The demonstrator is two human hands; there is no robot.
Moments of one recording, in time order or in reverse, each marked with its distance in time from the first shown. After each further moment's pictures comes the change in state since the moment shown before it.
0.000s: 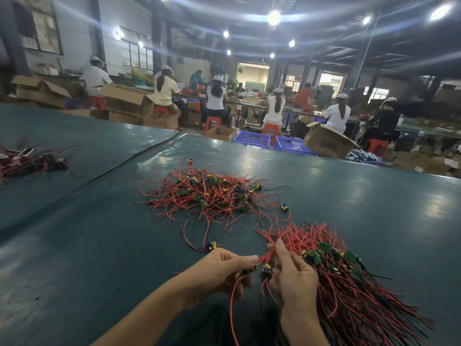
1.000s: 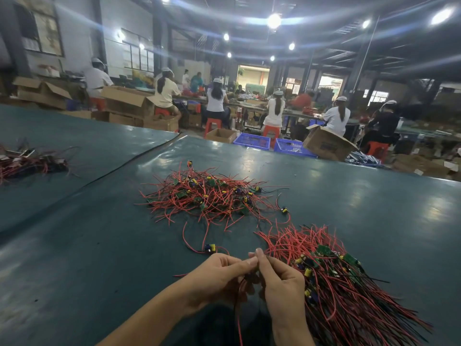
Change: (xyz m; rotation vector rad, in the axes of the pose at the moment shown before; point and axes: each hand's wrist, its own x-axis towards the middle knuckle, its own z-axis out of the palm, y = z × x) left_hand 0.002 -0.004 0.005 -0.112 0.017 -0.057; right_hand -0.009 0.009 0.009 -0.102 -0.181 -0.155
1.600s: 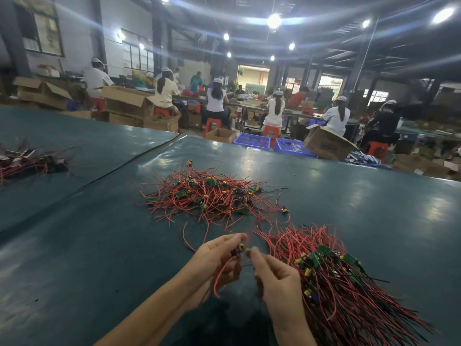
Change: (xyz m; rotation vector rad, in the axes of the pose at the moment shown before) left_hand 0.013 0.000 -0.008 -0.398 0.202 0.098; right_hand -0.005 -0.007 -0.001 0.005 -0.145 -0.033
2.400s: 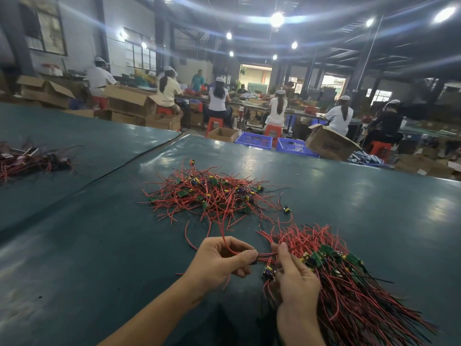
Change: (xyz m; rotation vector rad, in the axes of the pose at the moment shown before) left_hand -0.007 0.000 0.004 0.398 0.022 0.293; right_hand 0.011 0.003 -0.005 0.161 0.411 0.150
